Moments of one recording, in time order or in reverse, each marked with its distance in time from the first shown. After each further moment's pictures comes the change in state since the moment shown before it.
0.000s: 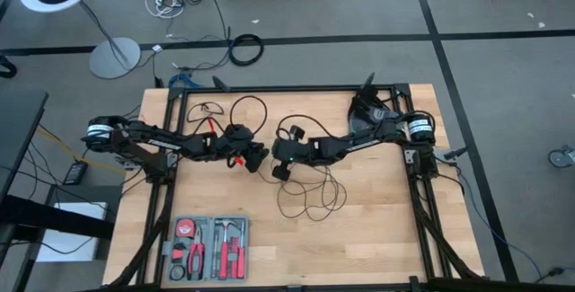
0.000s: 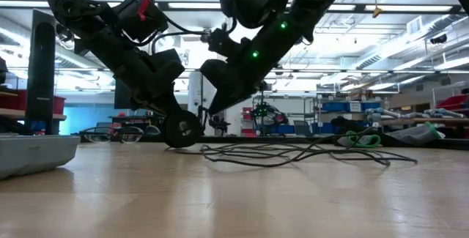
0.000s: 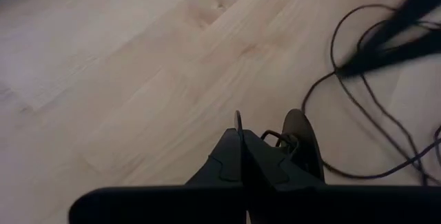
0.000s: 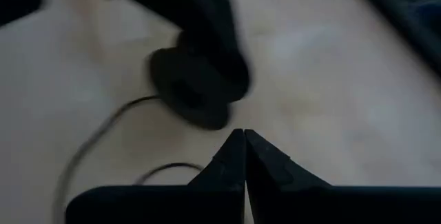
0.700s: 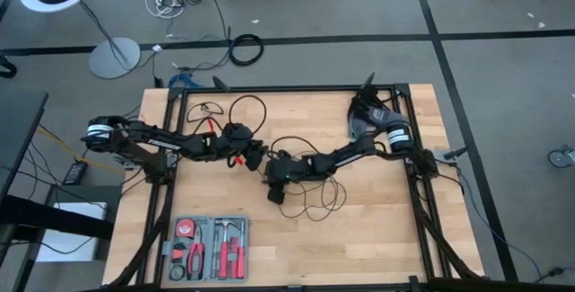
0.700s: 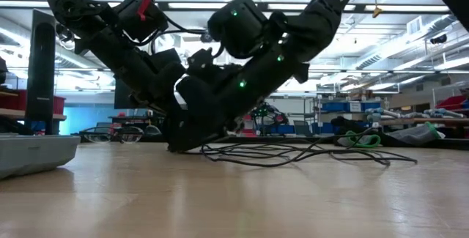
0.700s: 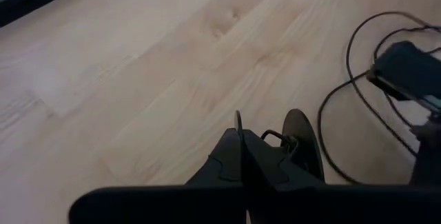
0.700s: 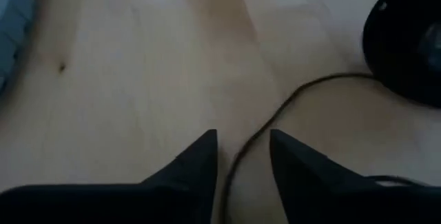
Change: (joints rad) left arm 0.000 0.000 0.000 0.006 -0.053 0.005; right arm 0.065 0.198 -0.003 0.306 -0.242 0.093
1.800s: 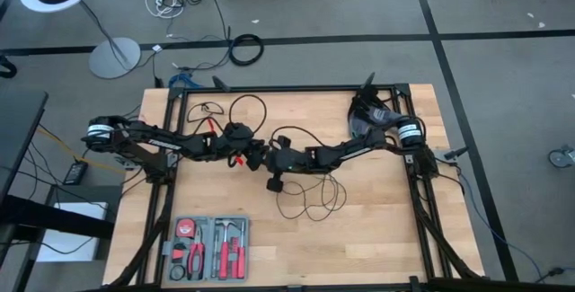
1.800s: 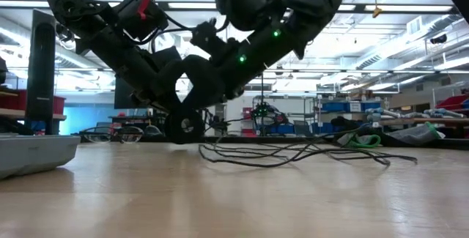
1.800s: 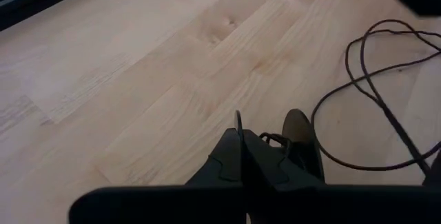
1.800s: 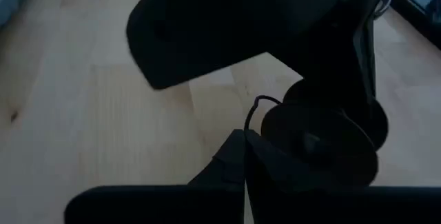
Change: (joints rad) left arm 0.000 0.000 0.000 0.024 0.003 -0.002; right arm -0.032 -0.110 0.000 -0.014 0.151 -0.220
